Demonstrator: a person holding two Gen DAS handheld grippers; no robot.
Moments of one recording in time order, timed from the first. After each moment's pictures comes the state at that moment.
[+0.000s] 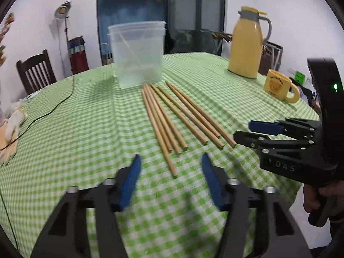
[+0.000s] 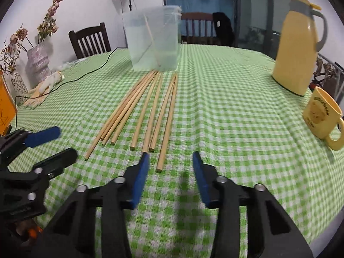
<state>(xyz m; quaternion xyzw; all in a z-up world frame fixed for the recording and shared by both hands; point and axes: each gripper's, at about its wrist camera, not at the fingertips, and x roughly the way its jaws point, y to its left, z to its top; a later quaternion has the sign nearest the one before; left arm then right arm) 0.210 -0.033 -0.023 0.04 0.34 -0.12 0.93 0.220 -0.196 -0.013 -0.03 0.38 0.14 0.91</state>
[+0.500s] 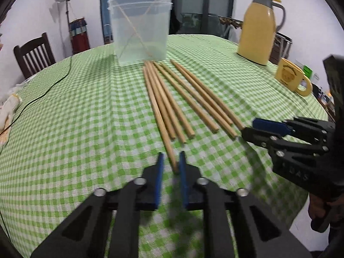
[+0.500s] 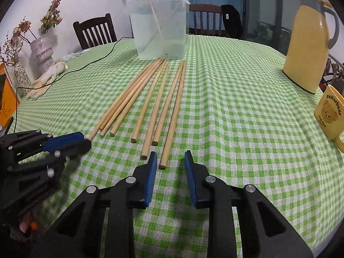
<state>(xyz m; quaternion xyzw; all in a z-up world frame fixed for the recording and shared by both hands) 0.234 -0.036 -0.045 0.03 0.40 -0.10 0.91 0.228 -0.194 -0.025 -0.04 0.40 0.17 0.90</state>
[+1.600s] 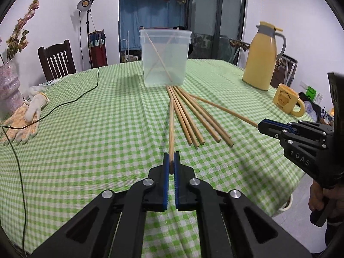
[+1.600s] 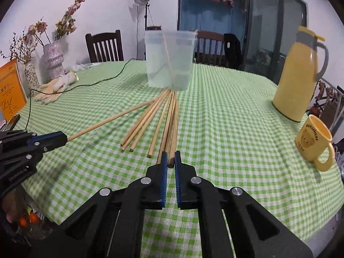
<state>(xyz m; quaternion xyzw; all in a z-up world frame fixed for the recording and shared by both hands) 0.170 0.002 0.009 0.00 0.34 -0.07 0.94 0.185 -0.188 0.018 -0.07 0.31 0.16 0.93</state>
